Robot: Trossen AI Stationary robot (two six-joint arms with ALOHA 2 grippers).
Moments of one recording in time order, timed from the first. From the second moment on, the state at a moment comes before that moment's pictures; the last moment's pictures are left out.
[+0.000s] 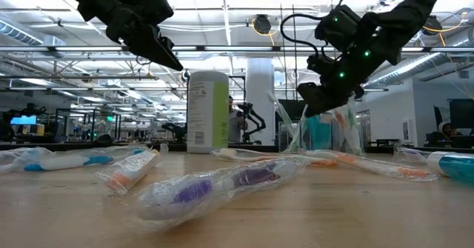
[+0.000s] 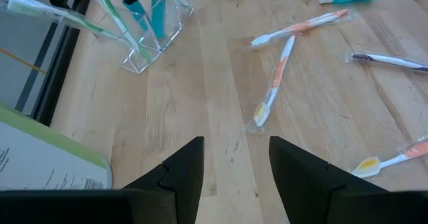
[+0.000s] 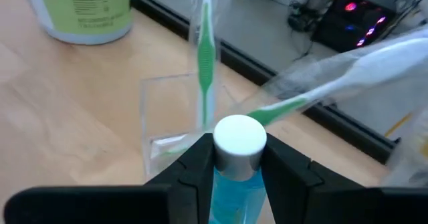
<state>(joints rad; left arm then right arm) 0.39 1.15 0.79 -0.32 0.33 0.44 -0.29 1.40 0.57 0.18 0.66 0.25</state>
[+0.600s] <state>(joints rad) 0.39 1.15 0.79 -0.32 0.33 0.44 -0.36 1.40 0.56 0.19 0.55 0.31</state>
